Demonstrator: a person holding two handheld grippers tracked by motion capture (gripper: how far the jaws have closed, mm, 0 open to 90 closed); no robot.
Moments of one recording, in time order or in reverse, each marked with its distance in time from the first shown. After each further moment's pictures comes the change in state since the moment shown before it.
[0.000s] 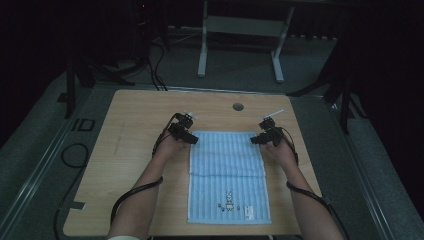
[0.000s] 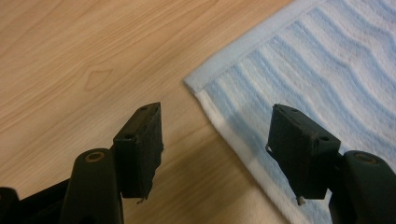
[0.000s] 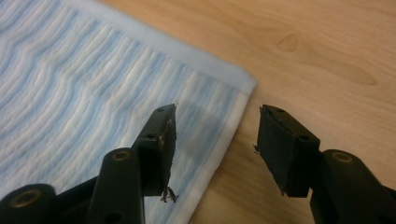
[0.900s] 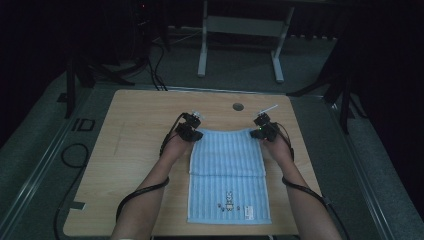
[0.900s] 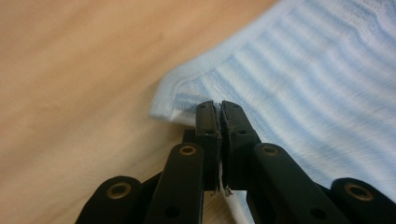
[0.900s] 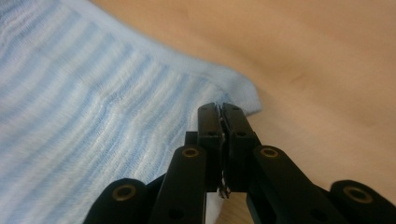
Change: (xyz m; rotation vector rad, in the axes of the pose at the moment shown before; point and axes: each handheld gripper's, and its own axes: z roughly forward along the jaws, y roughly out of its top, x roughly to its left) left arm -0.021 0.016 -0.022 -0.099 -0.112 0.027; right arm 0.016 0.021 -0.011 -0.022 -0.001 -0.090
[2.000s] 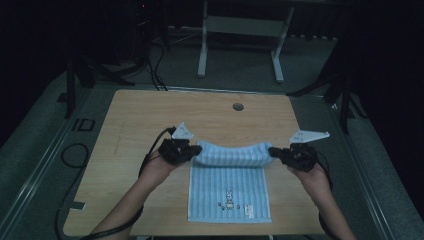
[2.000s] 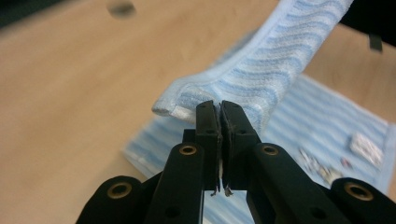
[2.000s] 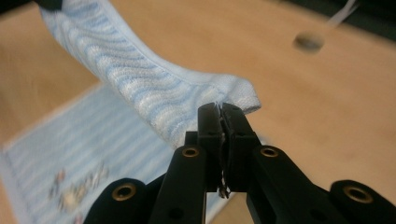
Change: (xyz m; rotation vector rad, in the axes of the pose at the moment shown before) left arm -0.064 -0.059 -0.113 -0.193 -0.139 0.158; right arm 0.042 -0.098 -0.143 -0.311 0.156 -0.122
